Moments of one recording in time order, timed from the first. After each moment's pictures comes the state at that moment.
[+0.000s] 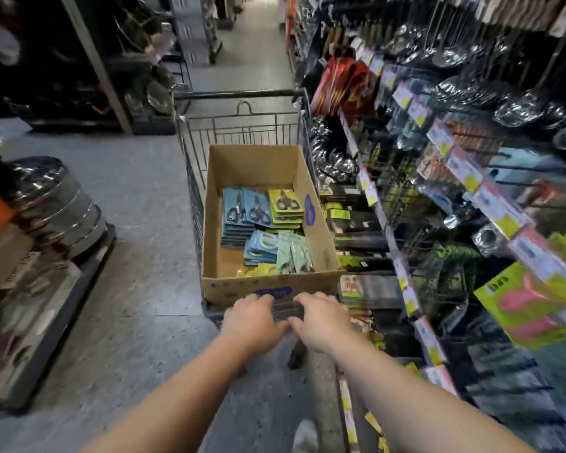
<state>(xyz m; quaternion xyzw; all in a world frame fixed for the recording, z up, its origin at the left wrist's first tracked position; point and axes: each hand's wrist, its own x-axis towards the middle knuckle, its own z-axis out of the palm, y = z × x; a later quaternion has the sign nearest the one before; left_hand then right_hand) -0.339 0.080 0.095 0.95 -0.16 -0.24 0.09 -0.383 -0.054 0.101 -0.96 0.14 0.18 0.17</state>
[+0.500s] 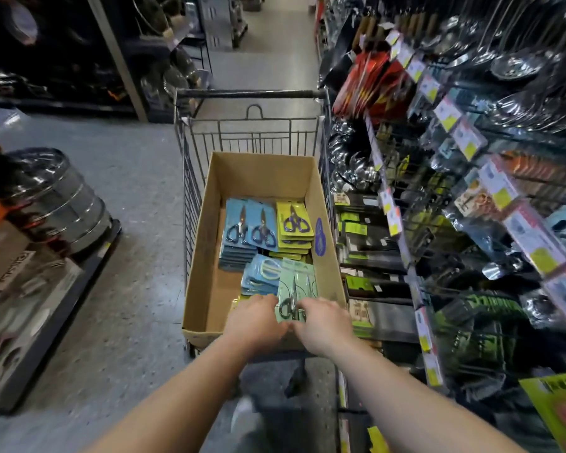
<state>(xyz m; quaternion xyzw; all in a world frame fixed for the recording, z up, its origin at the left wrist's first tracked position) -0.217 0.020 0.079 0.95 -0.11 -0.25 0.13 -0.253 -0.113 0.086 -0.96 0.11 0.20 0.18</state>
